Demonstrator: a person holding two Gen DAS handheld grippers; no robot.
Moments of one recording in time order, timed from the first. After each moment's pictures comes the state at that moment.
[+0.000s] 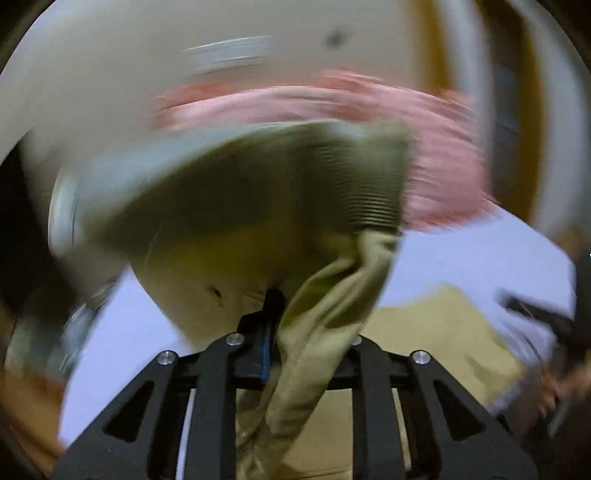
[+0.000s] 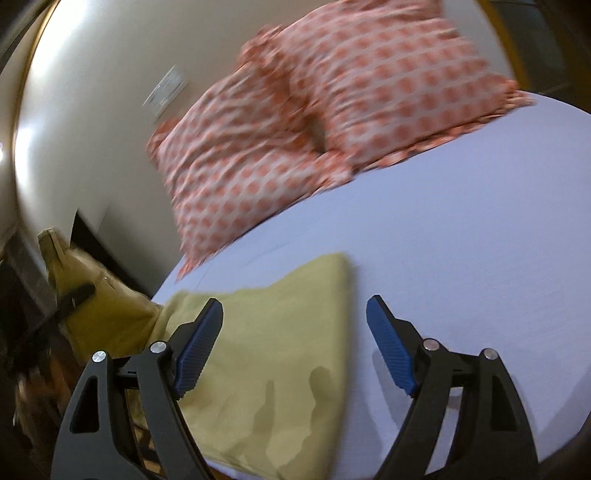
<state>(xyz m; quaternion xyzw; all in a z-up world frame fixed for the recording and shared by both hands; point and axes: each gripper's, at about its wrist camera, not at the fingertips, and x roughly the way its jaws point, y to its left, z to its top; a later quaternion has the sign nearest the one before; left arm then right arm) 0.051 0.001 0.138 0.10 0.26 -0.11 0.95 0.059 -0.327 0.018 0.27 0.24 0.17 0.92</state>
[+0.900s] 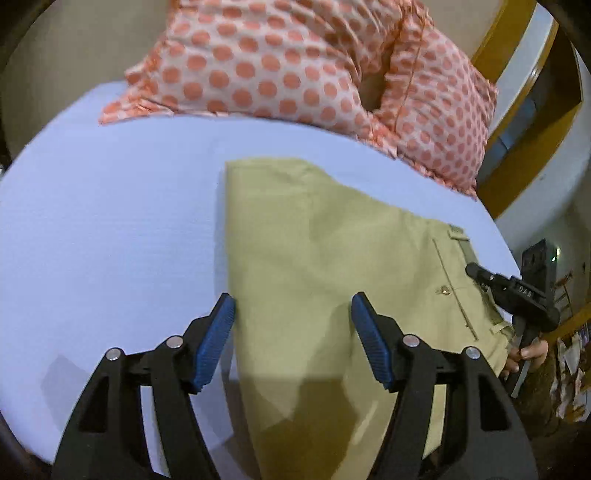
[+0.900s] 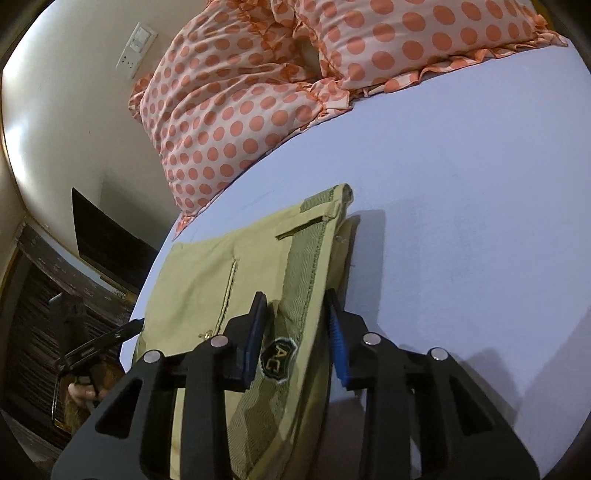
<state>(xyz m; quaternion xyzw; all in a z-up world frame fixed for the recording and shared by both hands) 0.113 0.093 0.043 -0.10 0.46 -0.17 0.87 0.128 -0.309 -0.016 0.27 0.37 0.25 0.85</state>
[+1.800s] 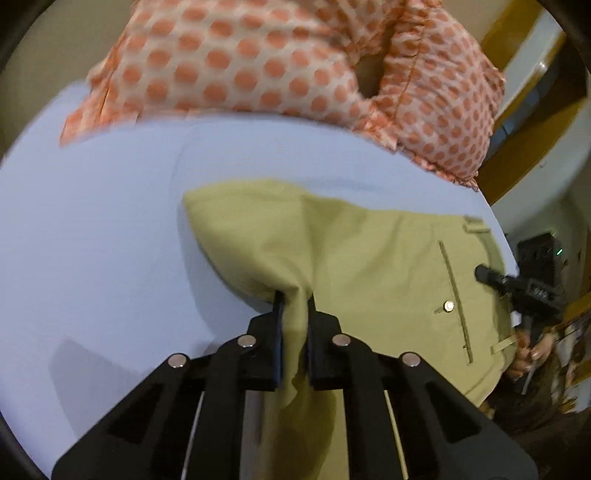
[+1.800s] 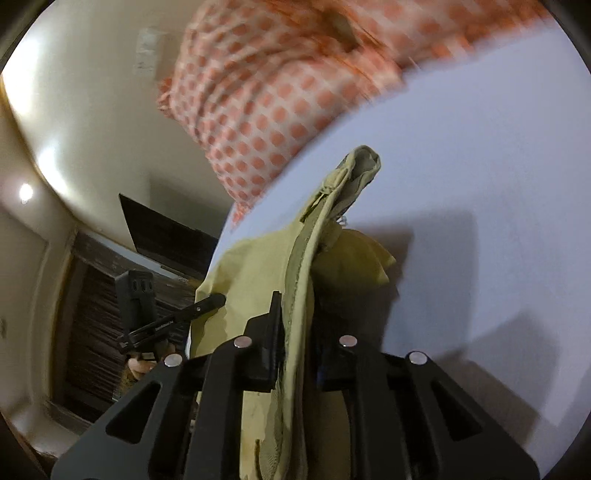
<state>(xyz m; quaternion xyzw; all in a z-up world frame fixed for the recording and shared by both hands) 0.171 0.065 0.060 -0.08 0.48 -0.18 0.85 0.167 -0.307 0.014 0.32 0.39 0.36 0.79</state>
